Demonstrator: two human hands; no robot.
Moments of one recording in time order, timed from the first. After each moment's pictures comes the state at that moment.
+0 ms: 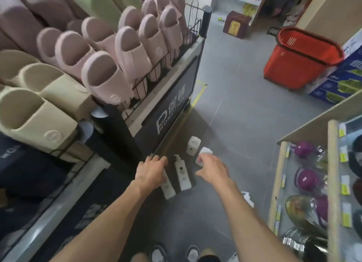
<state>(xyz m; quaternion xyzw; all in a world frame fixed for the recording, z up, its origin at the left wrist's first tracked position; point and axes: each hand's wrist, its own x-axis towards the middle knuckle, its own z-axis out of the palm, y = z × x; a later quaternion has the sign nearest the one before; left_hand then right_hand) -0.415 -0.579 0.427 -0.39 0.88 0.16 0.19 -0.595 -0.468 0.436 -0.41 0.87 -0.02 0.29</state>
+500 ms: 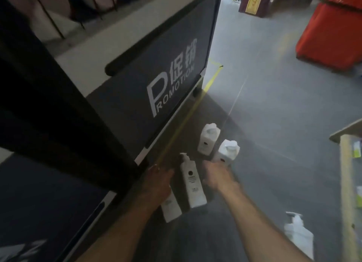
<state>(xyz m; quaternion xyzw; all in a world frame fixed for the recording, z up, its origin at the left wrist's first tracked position) -0.459 -0.617 0.058 -0.39 0.89 0.14 0.19 -0.647 -0.535 0.062 -0.49 0.82 0.05 0.28</state>
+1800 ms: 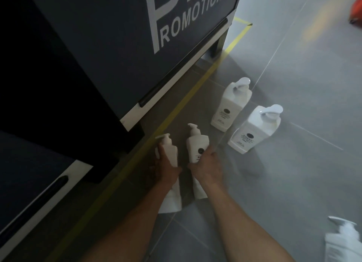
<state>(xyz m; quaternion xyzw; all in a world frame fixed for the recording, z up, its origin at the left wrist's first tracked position) -0.486 -0.619 -0.214 -0.67 0.63 0.40 0.01 -0.606 -0.569 -0.192 -0.29 0.90 -0.11 0.31</state>
